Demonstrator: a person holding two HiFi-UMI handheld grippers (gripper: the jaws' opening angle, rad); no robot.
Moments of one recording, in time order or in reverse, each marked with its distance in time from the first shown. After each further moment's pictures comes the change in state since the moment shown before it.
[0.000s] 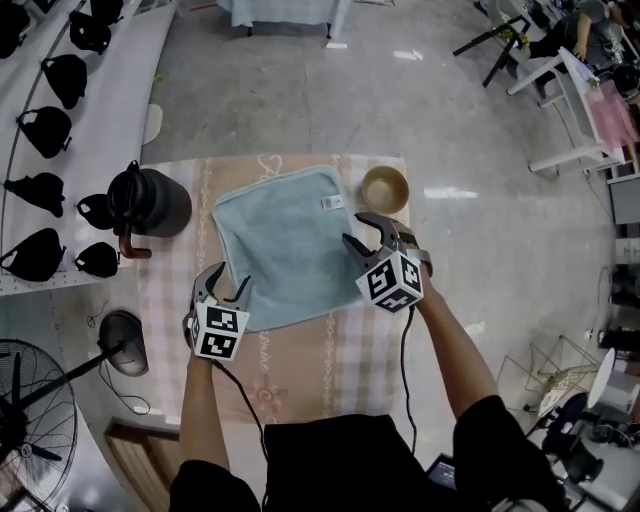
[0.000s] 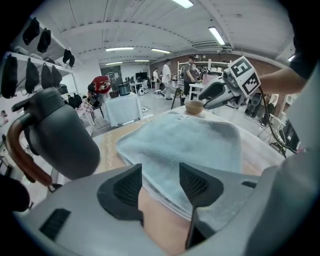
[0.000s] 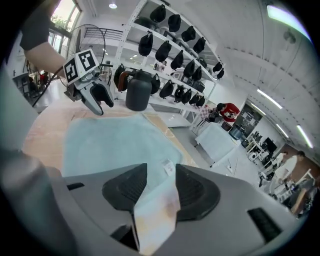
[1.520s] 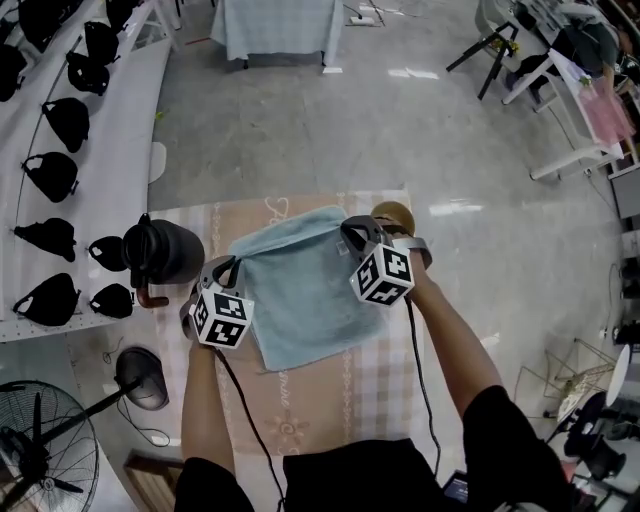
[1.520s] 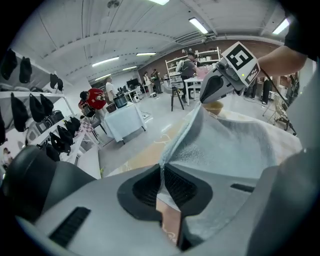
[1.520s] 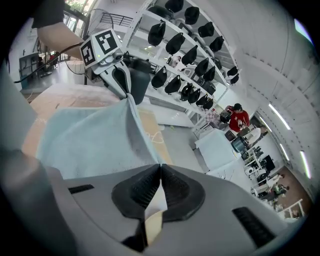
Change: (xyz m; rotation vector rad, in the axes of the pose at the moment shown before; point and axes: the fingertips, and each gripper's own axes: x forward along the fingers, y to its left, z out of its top) left arm 0.037 0.087 0.085 0.219 -0.009 0.084; right arm 0.054 -0.058 0.041 -0.185 0.061 0.002
